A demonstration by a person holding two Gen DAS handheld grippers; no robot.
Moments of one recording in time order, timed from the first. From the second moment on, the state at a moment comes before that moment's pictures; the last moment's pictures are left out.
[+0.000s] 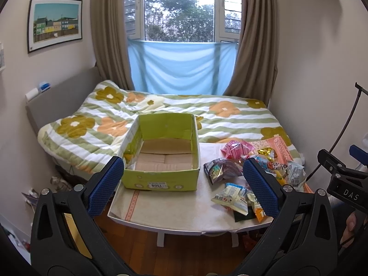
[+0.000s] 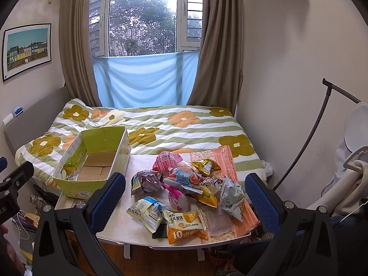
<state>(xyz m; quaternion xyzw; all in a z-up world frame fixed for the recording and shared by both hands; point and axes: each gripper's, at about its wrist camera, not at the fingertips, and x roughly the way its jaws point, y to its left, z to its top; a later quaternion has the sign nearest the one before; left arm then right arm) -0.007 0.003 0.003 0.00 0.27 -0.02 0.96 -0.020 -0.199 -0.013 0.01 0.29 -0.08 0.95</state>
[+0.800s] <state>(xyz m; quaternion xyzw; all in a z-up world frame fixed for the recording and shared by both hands) -0.011 -0.002 0.003 0.01 0.27 -0.02 0.96 -0.024 -0.202 -0.011 0.02 0.29 -0.08 0.95</state>
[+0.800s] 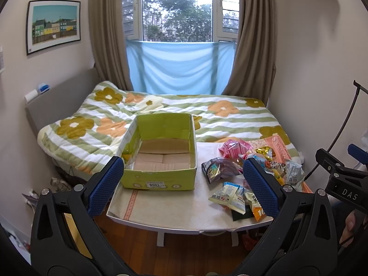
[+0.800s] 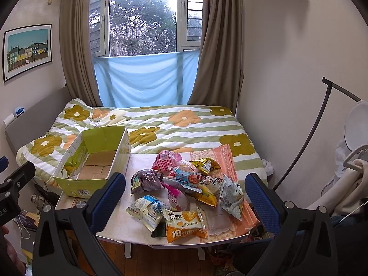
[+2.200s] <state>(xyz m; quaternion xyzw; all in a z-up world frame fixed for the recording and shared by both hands) 0.020 -0.005 -0.026 0.00 0.34 -0.08 0.94 -0.024 -0.225 -0.031 0.03 0.33 -0.12 0.94</state>
